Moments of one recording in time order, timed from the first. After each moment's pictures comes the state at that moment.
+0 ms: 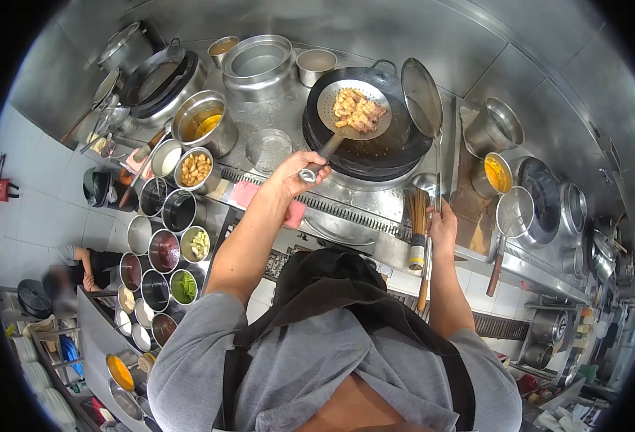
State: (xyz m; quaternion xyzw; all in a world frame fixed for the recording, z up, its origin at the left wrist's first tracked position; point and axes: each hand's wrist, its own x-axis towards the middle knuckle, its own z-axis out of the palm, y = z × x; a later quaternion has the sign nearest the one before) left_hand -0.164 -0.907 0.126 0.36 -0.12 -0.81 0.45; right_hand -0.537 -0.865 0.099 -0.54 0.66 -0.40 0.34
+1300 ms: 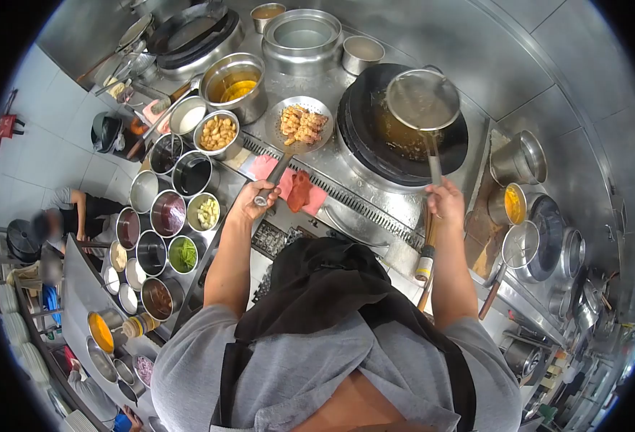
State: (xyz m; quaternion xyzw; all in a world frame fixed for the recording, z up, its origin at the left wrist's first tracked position) left_hand -0.029 -0.773 0.008 0.41 0.01 -0.70 0.58; right_hand -0.460 -0.949 0.106 -0.37 0.52 -0.43 0.64
